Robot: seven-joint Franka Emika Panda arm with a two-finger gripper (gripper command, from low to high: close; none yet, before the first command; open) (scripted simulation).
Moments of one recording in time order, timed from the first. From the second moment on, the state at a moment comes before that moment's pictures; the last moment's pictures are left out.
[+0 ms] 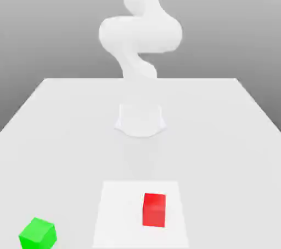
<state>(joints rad) -0.01 -0.71 0.01 -2.34 0.00 2.35 0.82</state>
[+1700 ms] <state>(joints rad) -0.23 0.24 -0.15 -2.32 0.07 2.56 1.05</state>
